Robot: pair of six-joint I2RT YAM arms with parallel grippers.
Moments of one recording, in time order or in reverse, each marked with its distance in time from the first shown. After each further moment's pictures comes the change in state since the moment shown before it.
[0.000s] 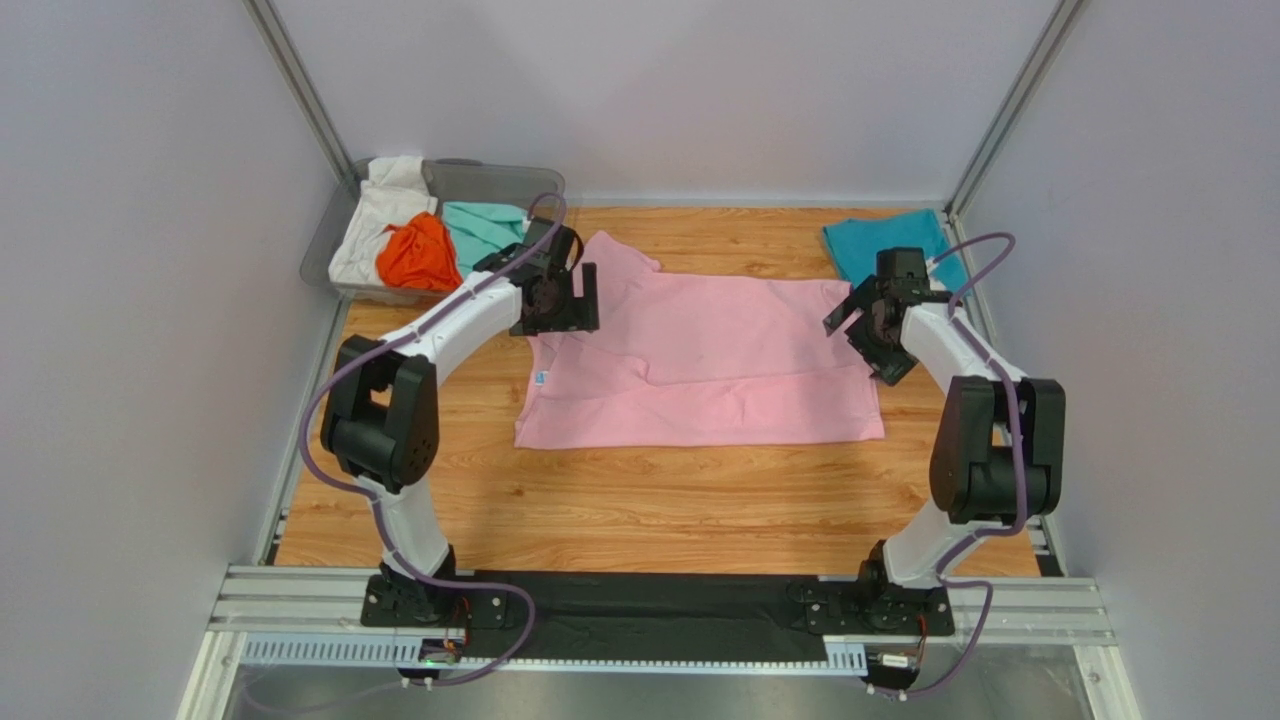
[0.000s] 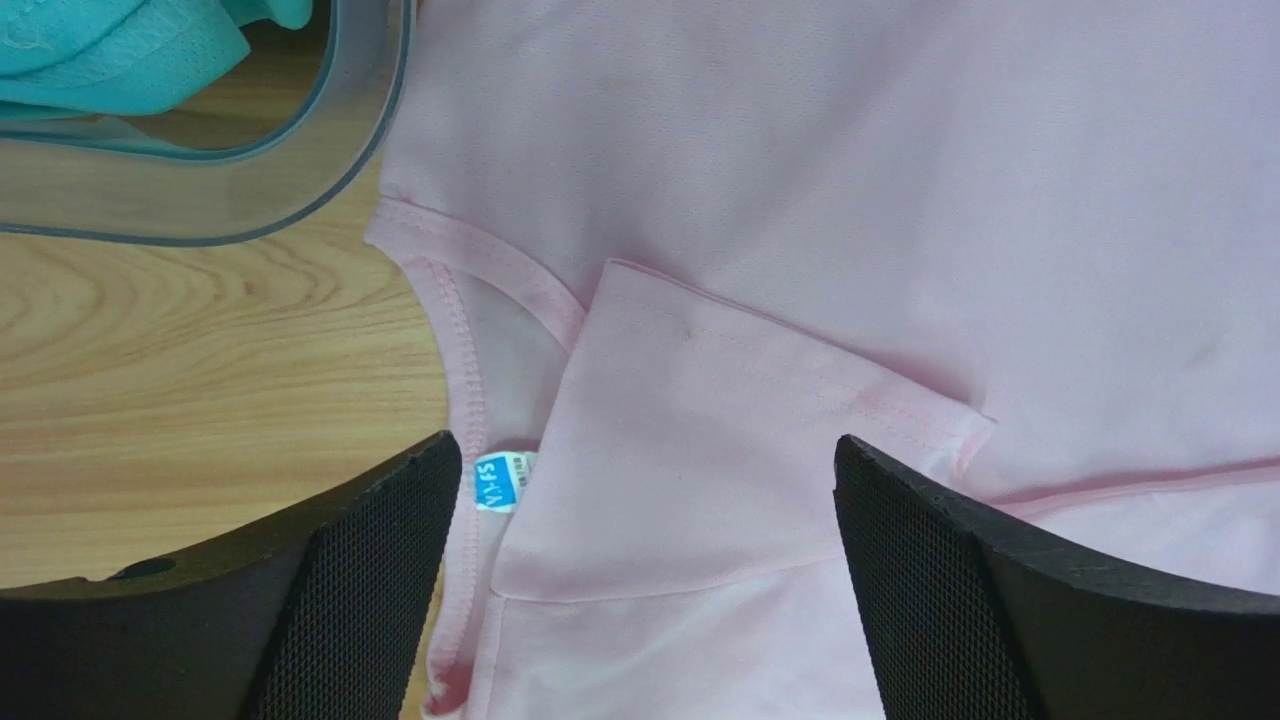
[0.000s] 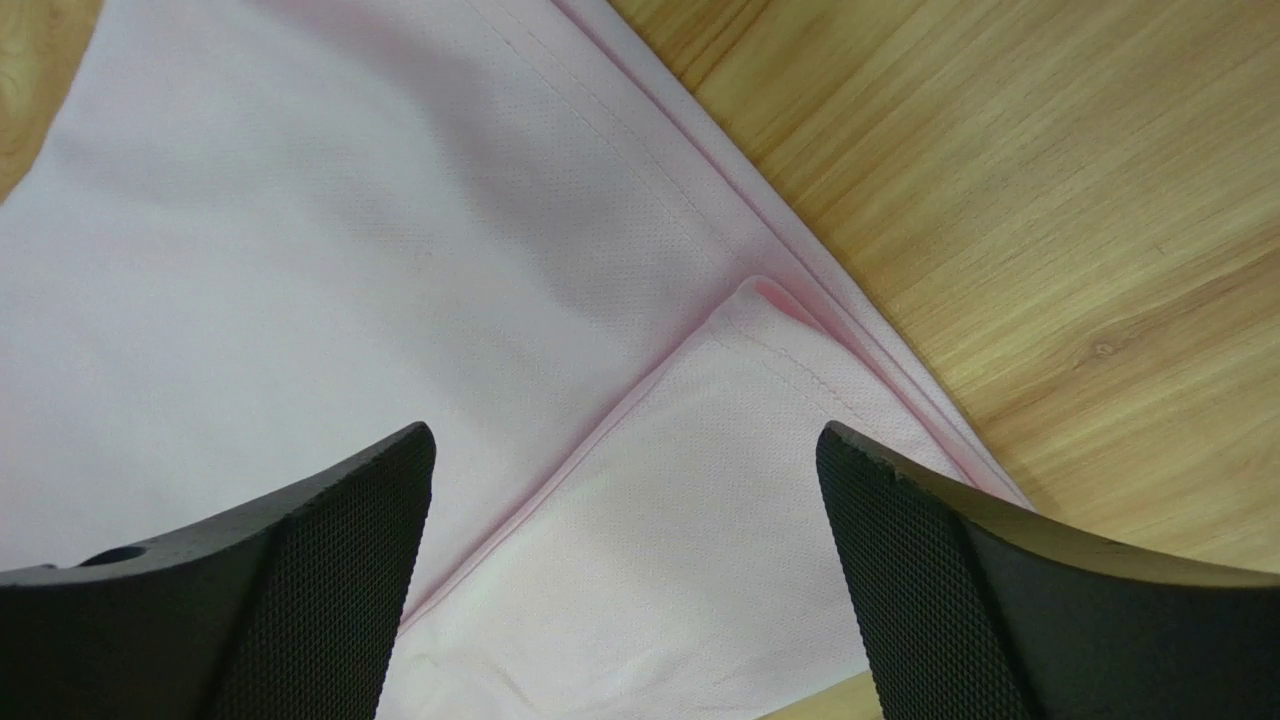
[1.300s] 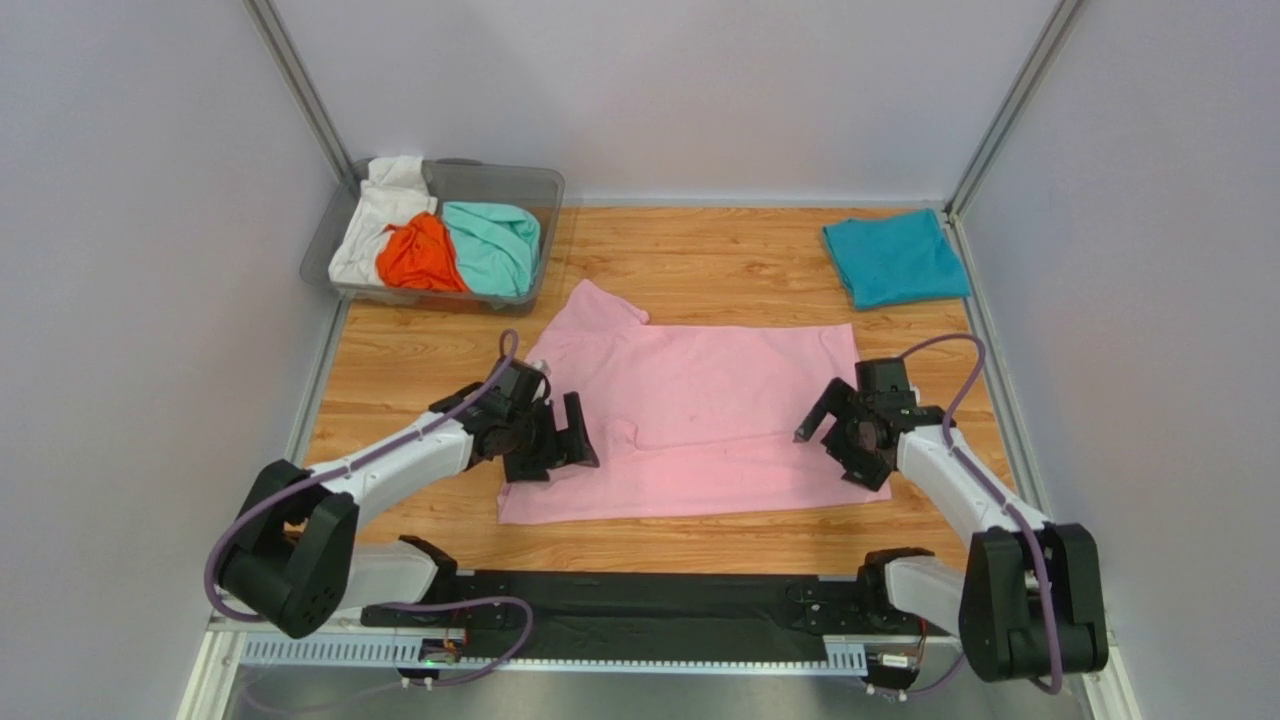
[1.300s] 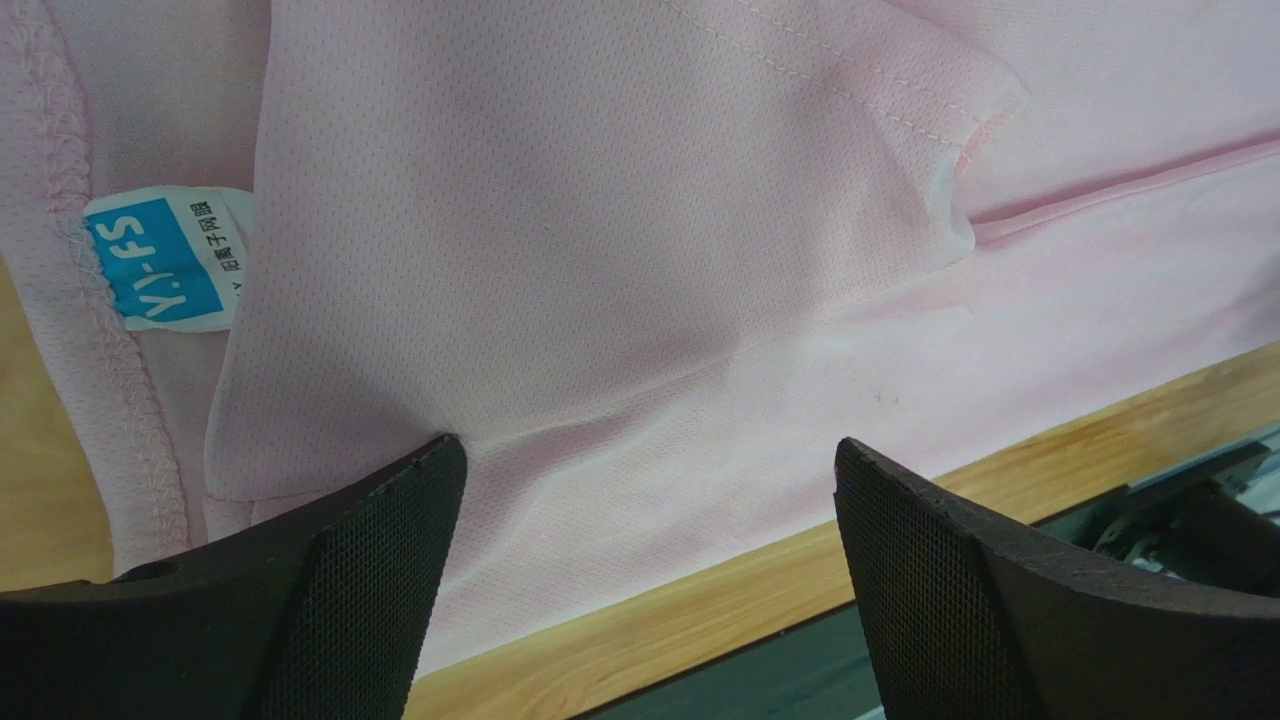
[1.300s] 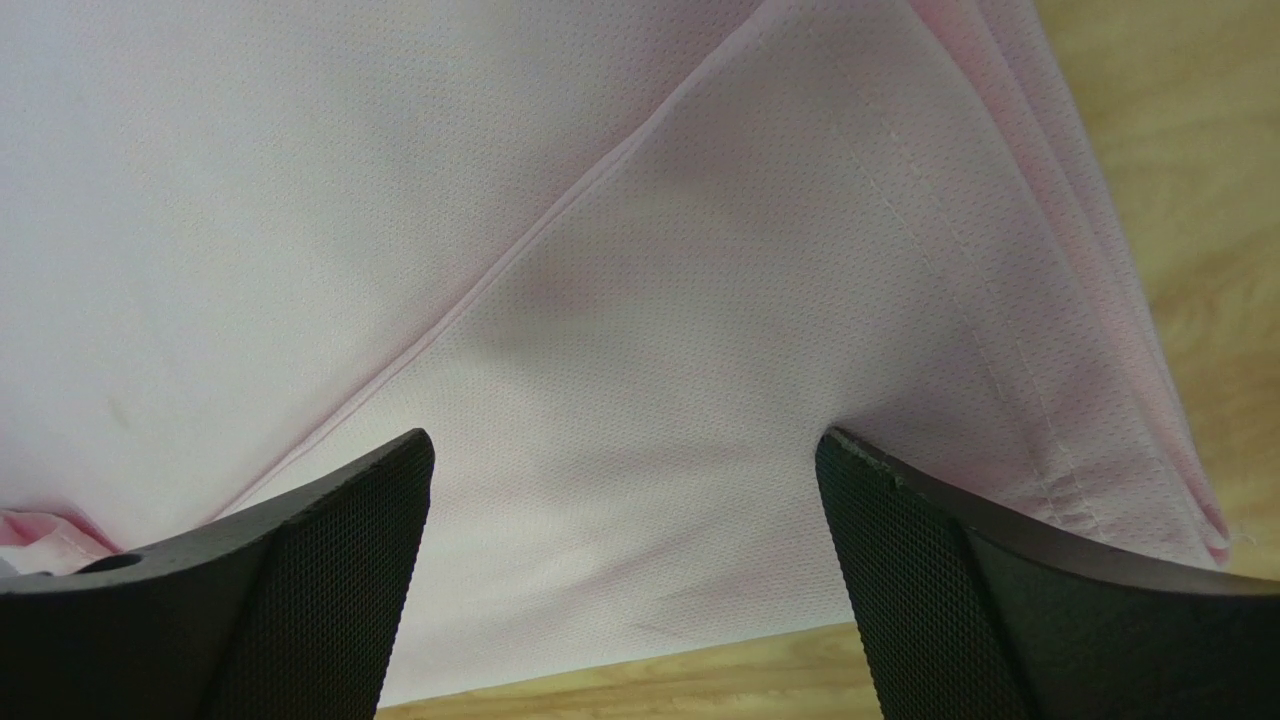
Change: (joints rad) left arm -0.085 -0.530 -0.811 0.224 0.350 -0.286; right arm 0.137 -0.466 -0.564 0.048 -0.137 -0.052
